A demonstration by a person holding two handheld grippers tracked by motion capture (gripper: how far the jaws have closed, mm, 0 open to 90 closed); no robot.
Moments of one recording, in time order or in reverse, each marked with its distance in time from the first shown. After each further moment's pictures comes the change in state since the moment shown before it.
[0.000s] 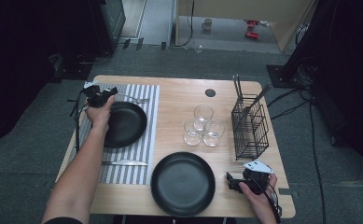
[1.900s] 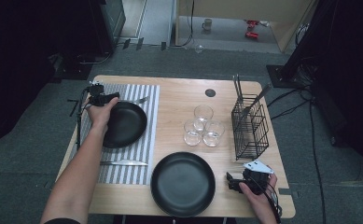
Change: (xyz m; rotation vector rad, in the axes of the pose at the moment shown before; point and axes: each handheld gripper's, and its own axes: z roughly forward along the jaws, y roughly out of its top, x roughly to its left) left arm -0.005 0.002 0.011 0.176 0.159 0.069; right arm 0.000 0.000 0.000 -0.002 0.000 -0.002
